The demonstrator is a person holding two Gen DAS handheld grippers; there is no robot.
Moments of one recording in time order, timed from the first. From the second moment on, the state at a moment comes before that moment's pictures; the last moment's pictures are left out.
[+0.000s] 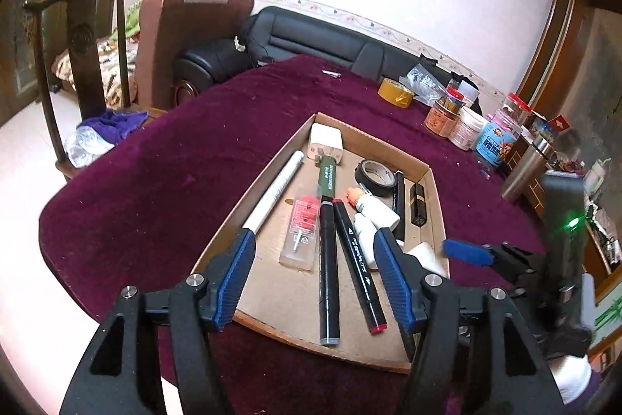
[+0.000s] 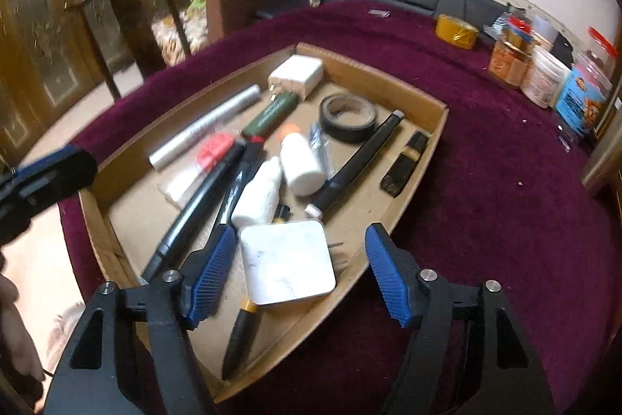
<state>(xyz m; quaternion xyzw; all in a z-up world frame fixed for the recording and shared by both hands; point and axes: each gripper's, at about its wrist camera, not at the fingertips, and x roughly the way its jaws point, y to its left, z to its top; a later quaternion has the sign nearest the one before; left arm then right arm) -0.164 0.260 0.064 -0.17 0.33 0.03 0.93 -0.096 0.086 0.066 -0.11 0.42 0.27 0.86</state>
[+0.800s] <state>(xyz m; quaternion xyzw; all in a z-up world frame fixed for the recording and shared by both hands) -0.274 0.183 0.146 -0.03 0.13 0.14 0.98 -0.209 0.013 0.121 0.02 0.27 0.20 0.94</state>
